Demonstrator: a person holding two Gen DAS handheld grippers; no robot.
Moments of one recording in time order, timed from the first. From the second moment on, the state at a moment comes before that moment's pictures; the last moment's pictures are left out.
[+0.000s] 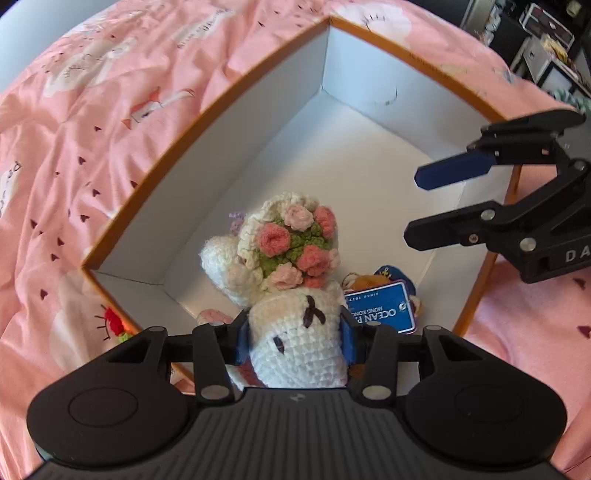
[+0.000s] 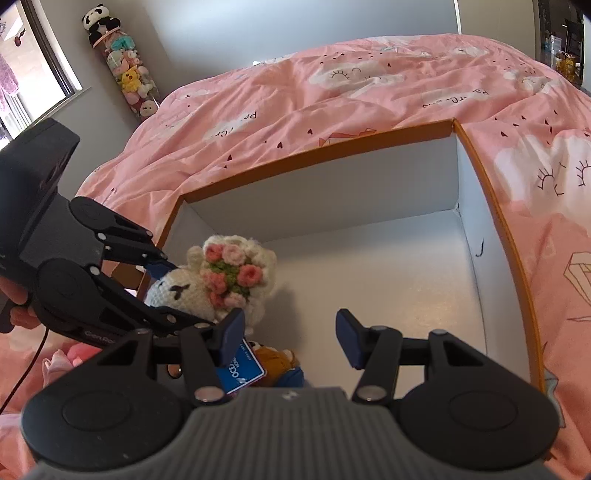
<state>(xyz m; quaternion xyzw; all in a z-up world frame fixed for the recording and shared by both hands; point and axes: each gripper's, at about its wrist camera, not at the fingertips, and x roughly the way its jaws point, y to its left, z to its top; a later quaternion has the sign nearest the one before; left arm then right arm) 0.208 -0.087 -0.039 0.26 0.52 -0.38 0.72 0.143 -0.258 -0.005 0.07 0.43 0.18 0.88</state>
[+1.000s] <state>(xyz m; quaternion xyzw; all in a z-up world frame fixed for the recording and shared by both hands) 0.198 -0.083 -0.026 0.28 0.52 -0.38 0.71 0.224 -0.215 -0.040 0.13 0.50 0.21 0.83</state>
